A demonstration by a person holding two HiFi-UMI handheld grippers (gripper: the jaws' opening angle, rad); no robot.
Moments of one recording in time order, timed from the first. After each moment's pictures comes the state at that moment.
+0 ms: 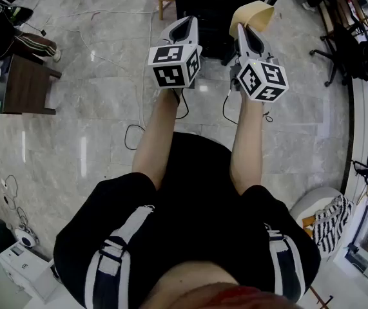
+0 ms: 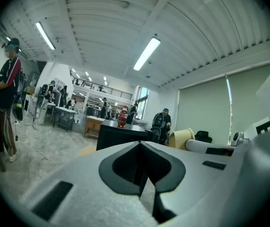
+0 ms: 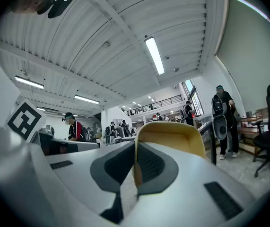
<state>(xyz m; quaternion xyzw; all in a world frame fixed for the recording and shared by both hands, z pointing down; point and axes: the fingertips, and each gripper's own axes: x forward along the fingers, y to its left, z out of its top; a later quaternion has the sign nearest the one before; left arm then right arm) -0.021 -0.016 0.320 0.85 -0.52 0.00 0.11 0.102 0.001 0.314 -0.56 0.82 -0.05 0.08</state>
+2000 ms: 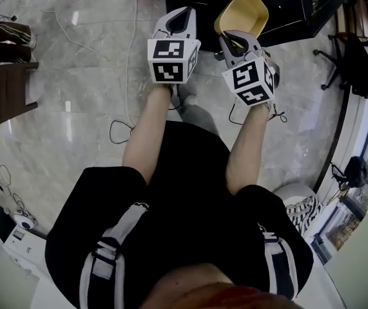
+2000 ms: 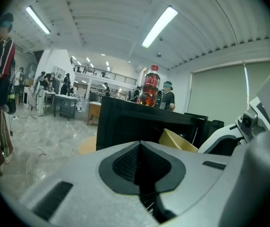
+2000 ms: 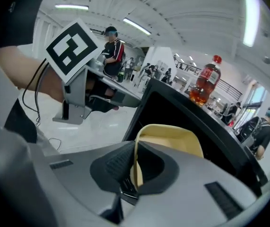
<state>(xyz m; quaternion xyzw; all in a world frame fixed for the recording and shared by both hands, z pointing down) -0.013 -0.348 0.430 0.83 -0.52 0.08 0.16 0.063 -0.292 0.456 -0.35 0.84 0.06 -0.40</state>
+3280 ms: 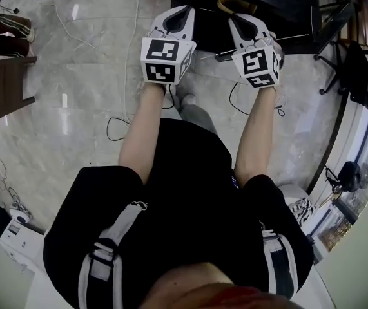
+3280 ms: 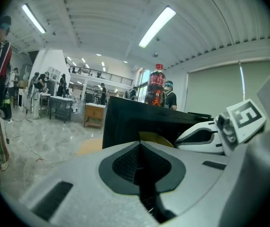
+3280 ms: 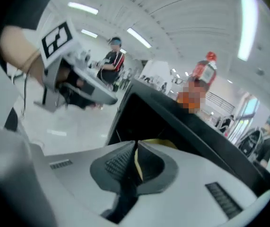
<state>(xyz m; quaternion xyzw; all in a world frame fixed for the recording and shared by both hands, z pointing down) -0.035 -0.380 0.433 0.85 -0.50 0.08 0.15 0.061 -0.380 0.456 -0.37 0.86 0.13 -0.34</state>
